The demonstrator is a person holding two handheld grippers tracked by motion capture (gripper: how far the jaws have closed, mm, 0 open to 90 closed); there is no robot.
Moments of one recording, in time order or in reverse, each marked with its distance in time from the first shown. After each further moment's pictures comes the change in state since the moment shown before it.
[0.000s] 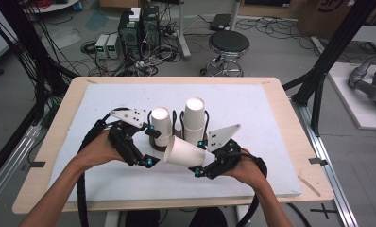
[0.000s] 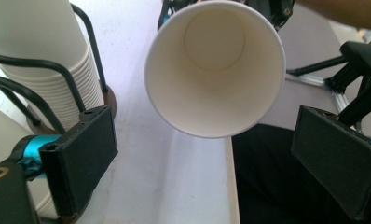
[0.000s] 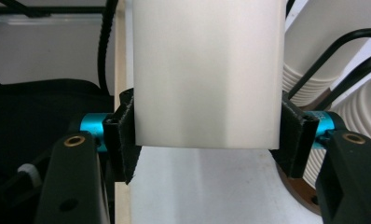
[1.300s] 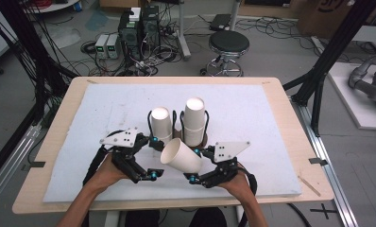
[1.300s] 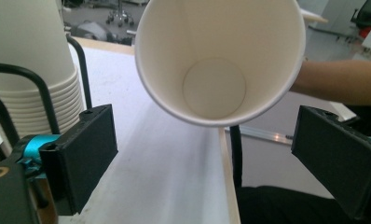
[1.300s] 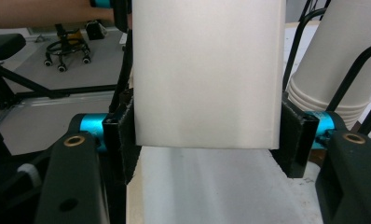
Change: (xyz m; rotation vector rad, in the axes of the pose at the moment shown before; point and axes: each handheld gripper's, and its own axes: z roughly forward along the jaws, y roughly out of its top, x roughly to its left) left arm -0.013 -0.062 0.034 -0.358 0.017 0.008; right arm 0.016 -0.043 0.027 -0.337 0.018 0.097
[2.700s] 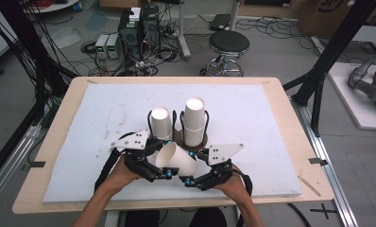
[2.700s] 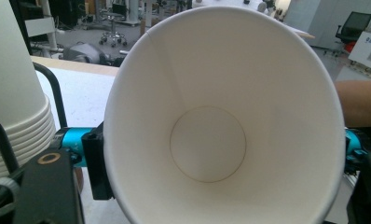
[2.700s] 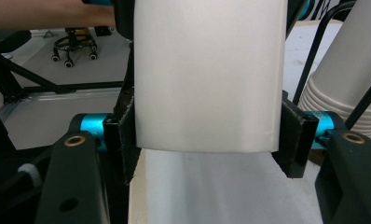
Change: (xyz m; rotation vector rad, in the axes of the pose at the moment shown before) left arm -0.004 0.003 0.029 -0.074 -0.033 0.026; right arm 0.002 -0.003 0.015 0.007 0.033 -0.022
